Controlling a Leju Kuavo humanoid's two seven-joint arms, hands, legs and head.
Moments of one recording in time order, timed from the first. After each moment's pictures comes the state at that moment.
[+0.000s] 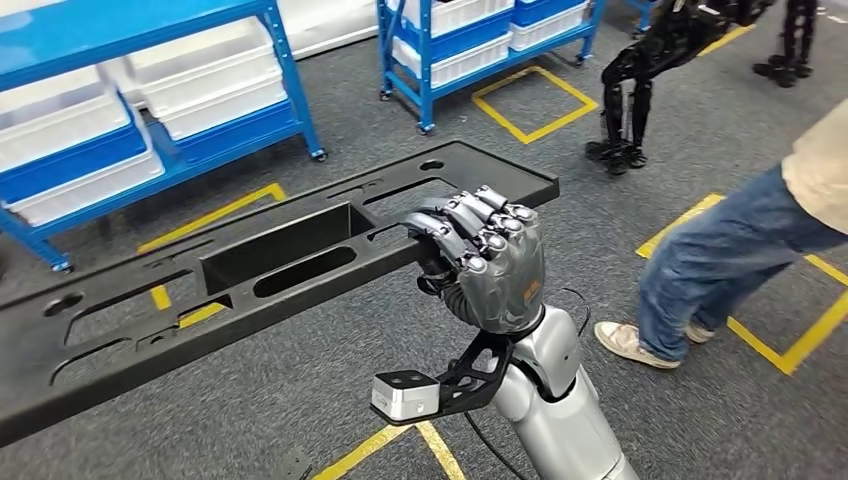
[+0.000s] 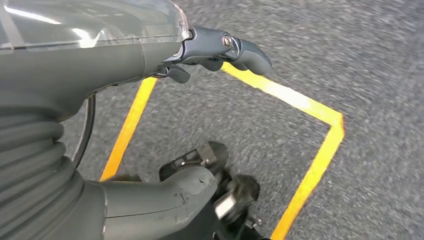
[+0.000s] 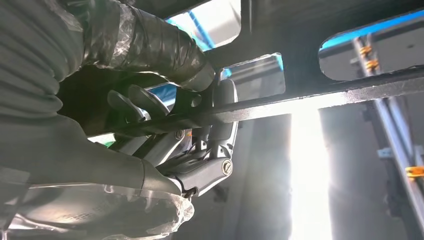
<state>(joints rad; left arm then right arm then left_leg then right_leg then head) -0.16 -0.16 0.44 -0.22 -0.88 0.07 -0.42 -0.40 0.17 0.44 -1.71 1.07 -0.70 -0.42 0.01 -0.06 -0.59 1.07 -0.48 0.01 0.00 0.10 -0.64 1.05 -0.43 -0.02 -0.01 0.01</state>
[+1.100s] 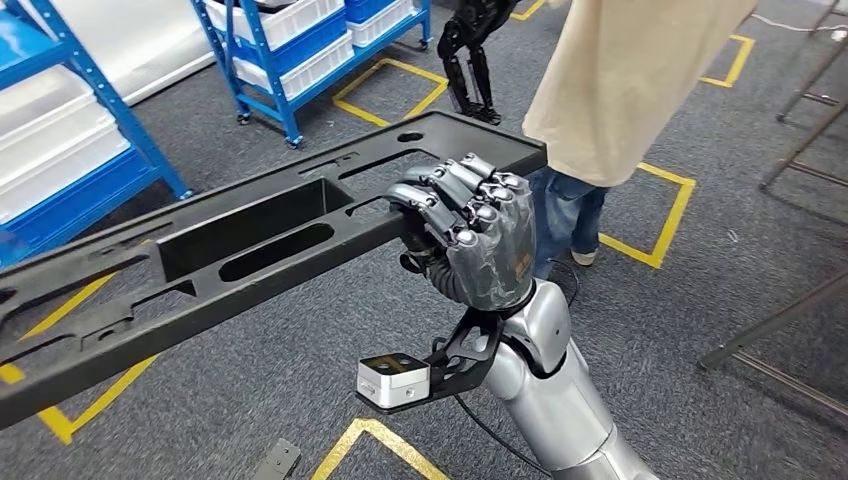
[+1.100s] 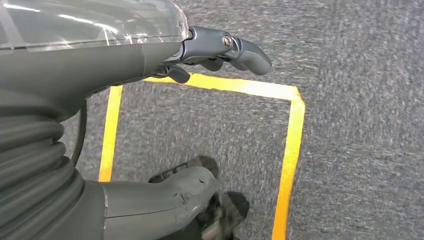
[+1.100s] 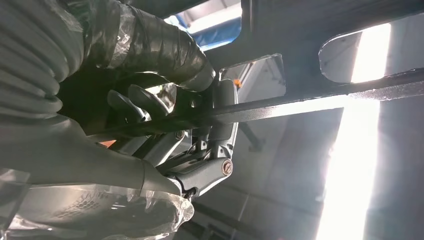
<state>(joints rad) -0.18 -0.13 0.47 -0.22 -0.87 0.09 -0.45 -0.51 0.18 0.50 -1.67 1.02 -0.70 -0.40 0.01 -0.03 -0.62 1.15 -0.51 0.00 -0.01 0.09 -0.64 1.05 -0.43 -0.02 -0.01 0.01</state>
